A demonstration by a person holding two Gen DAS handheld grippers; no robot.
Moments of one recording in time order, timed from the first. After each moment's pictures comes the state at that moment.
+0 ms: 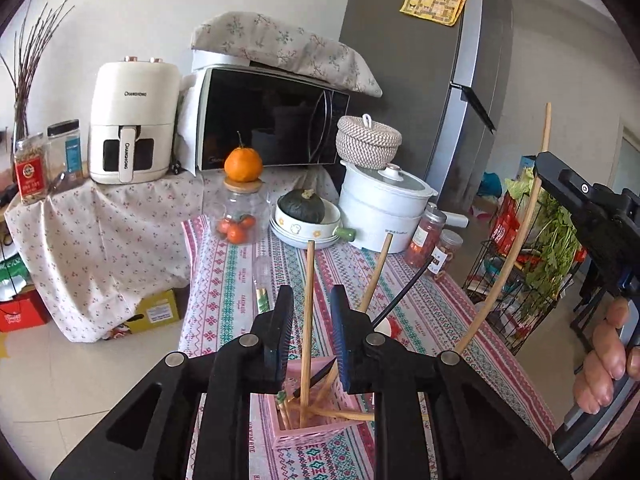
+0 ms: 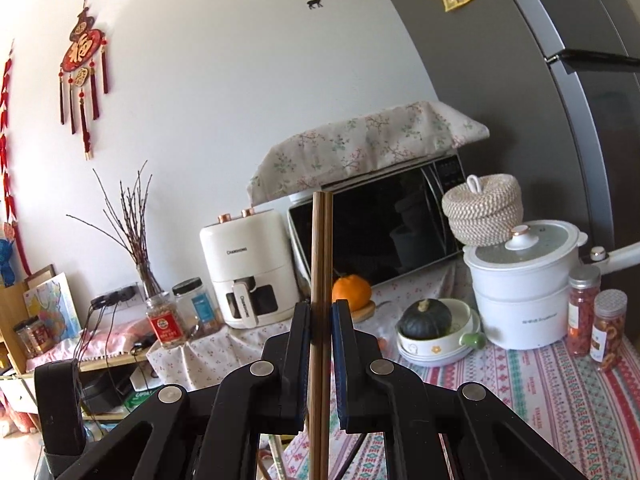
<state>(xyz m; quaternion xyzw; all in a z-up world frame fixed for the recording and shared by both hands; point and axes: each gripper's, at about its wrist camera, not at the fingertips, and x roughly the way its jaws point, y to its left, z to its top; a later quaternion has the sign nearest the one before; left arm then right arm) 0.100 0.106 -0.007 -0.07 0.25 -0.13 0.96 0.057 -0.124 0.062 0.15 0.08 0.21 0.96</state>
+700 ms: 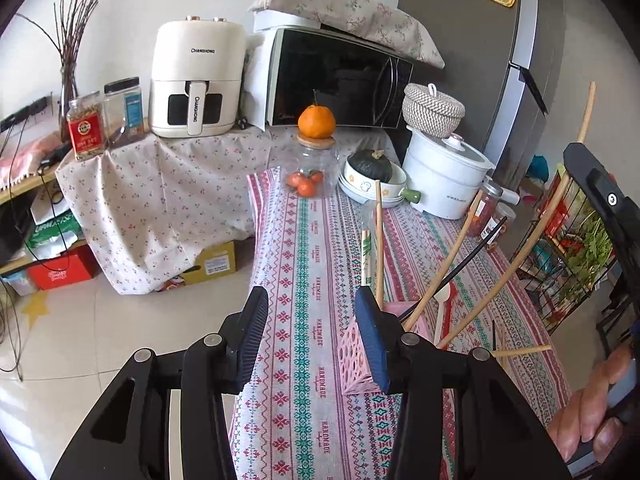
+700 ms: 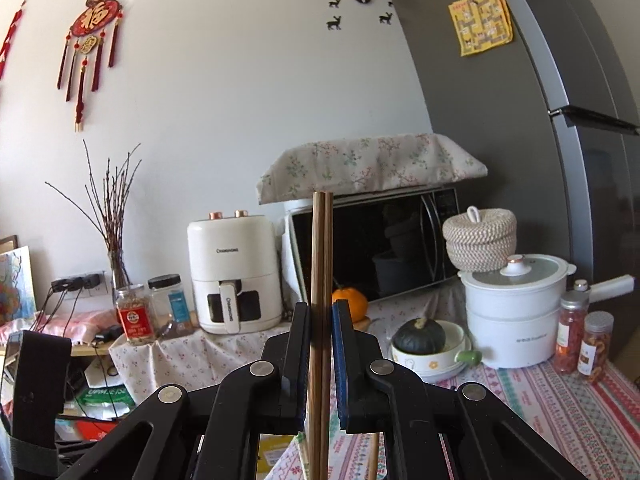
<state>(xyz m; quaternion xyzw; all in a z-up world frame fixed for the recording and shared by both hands) 0.086 0.160 -0.023 -0.07 0.34 -0.05 0.94 0.027 -0.019 0.041 0.07 0.03 0.13 0.99</state>
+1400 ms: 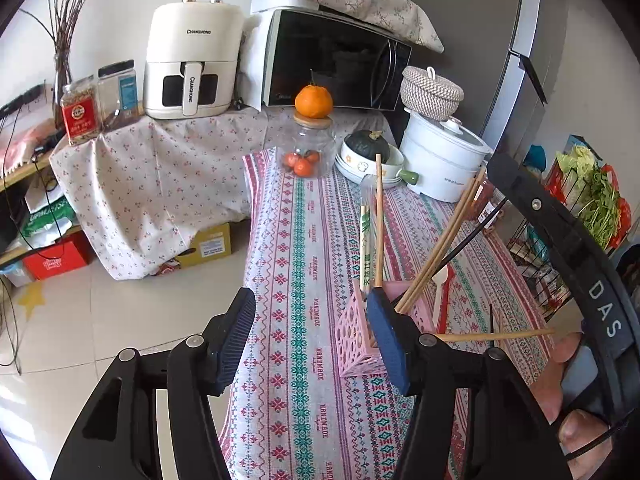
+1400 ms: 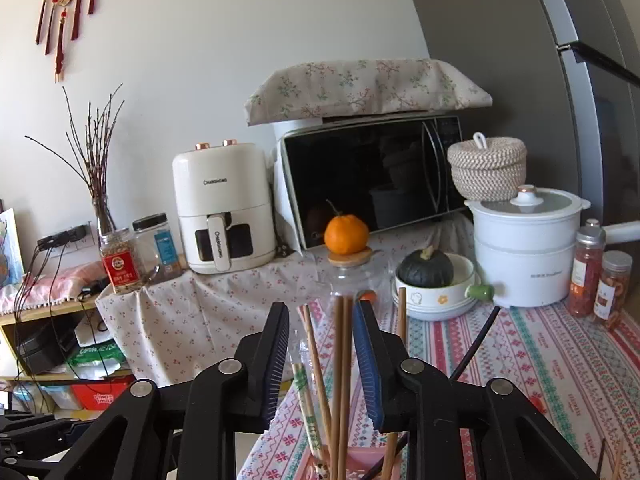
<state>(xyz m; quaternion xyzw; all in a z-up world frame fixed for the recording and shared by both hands) 0.086 0.159 -0.032 -0.07 0.37 -0.06 0.93 0.064 -0.005 0.007 0.08 0.12 0.13 0.98</state>
